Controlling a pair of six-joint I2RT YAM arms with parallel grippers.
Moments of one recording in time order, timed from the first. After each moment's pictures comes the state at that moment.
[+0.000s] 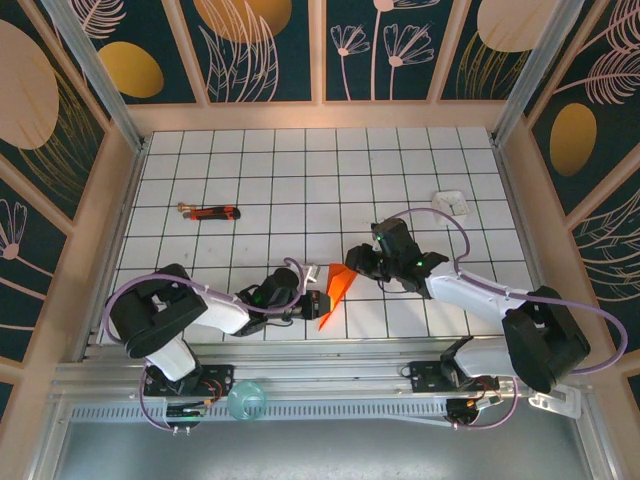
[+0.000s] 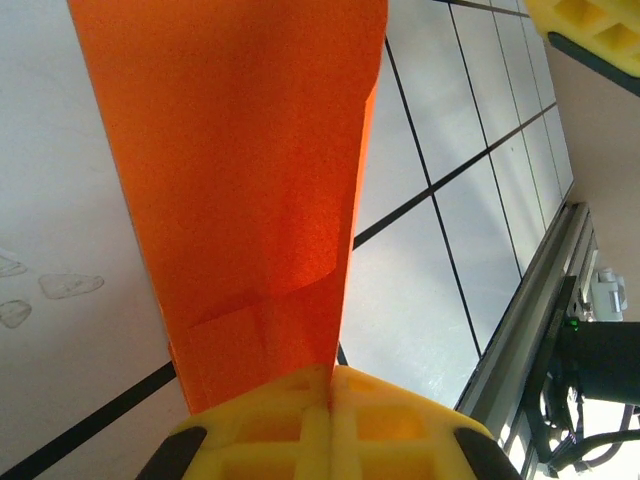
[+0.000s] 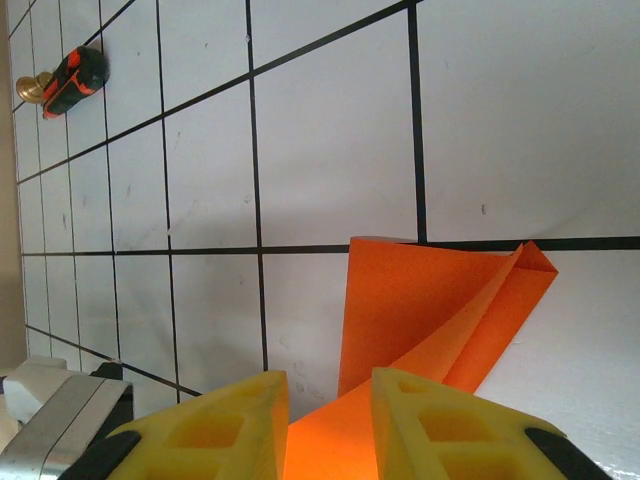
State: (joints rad) left arm -0.95 1.64 0.40 0.67 0.30 -0.91; right arm 0.65 1.29 0.63 -0.12 -0.23 0.87
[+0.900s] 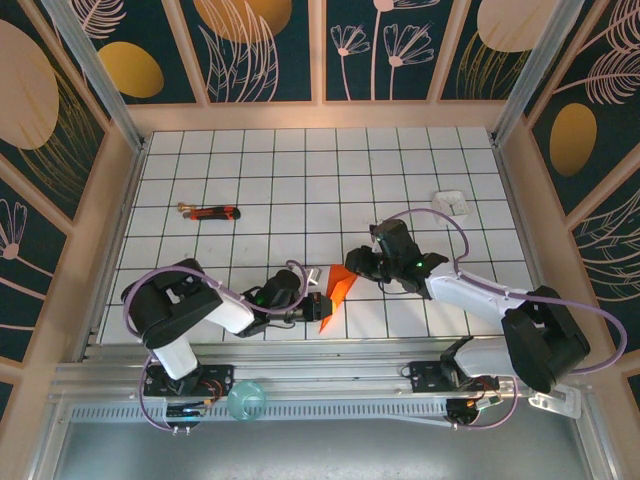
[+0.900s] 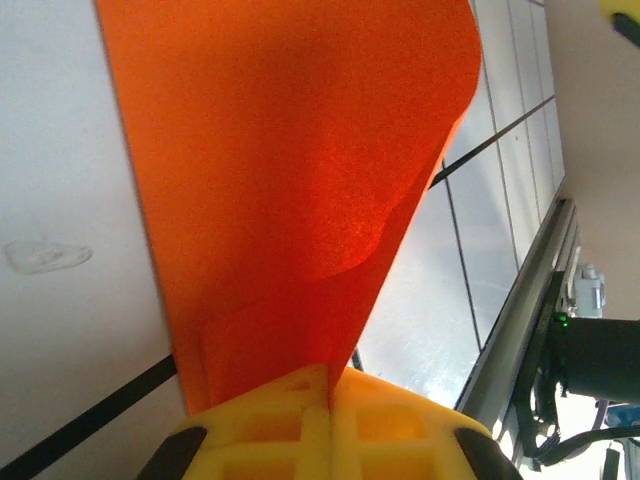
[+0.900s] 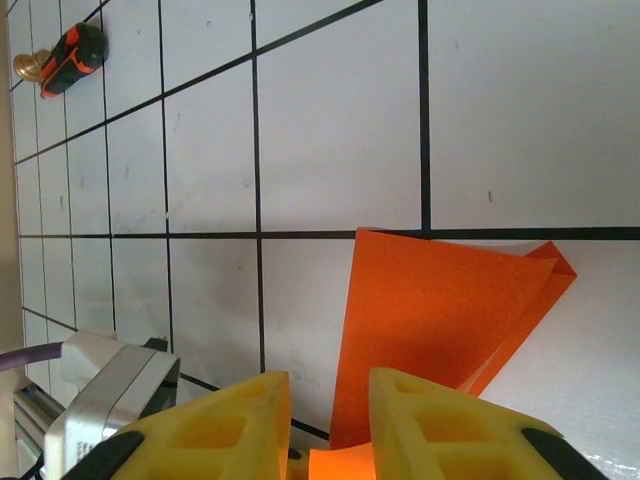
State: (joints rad) left arm -0.95 1.73 0.39 0.76 0.35 -0.99; right arm 0.65 1.29 0.62 -0.12 -0.26 0.85
